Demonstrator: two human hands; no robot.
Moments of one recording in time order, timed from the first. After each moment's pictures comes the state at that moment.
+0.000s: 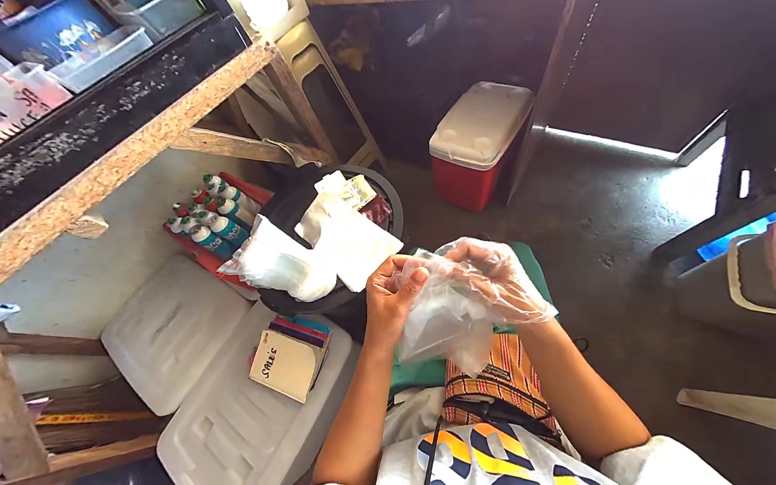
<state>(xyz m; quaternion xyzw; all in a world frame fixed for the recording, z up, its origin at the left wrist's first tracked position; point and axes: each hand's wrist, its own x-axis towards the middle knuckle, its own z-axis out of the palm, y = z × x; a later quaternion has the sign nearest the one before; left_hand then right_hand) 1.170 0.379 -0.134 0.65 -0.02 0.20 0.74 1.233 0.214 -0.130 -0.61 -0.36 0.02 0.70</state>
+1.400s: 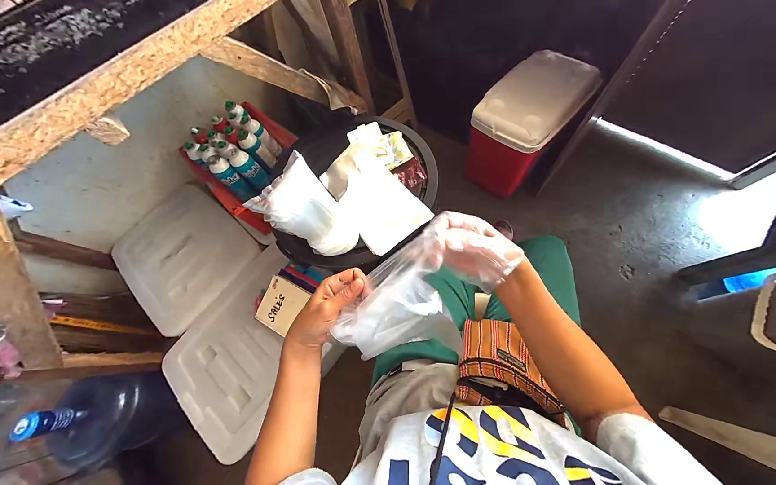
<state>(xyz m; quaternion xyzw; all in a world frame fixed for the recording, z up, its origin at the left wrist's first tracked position) 1.089 0.510 -0.159 0.65 0.02 0.01 0.76 1.261 0.288 -0.154 -0.33 -0.41 0.37 0.76</state>
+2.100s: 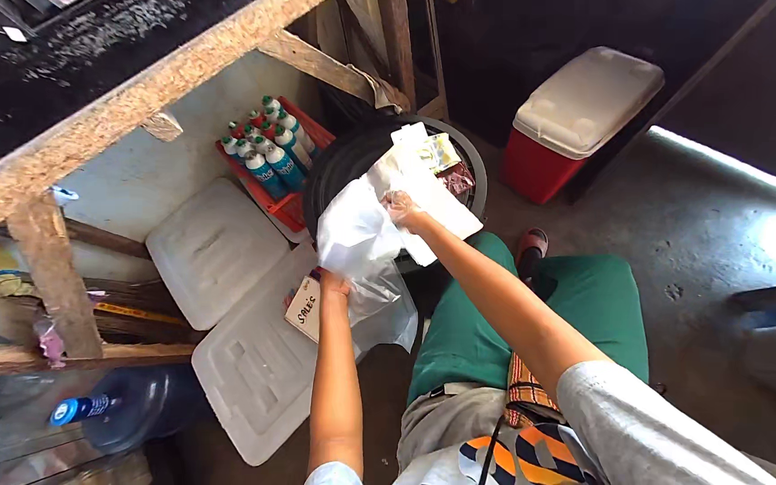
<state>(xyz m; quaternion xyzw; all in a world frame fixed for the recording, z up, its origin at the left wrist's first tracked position) 1.149 0.606 -0.248 0.53 0.43 0.26 0.69 1.319 0.519 -0.199 -0.77 -0.29 0.31 0.48</state>
